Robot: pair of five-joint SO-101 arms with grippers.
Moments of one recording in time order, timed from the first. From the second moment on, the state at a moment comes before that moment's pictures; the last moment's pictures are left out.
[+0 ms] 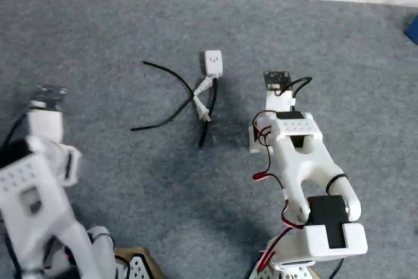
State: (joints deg) left arm -40.9 -32.3 45.3 70.7 -33.0; right arm -9.9 -0.4 37.7 46.7 0.2
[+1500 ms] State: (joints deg) left arm -76.2 14.5 3.4 91.1 -70.5; right arm -9.9 0.0 37.6 47.2 0.2
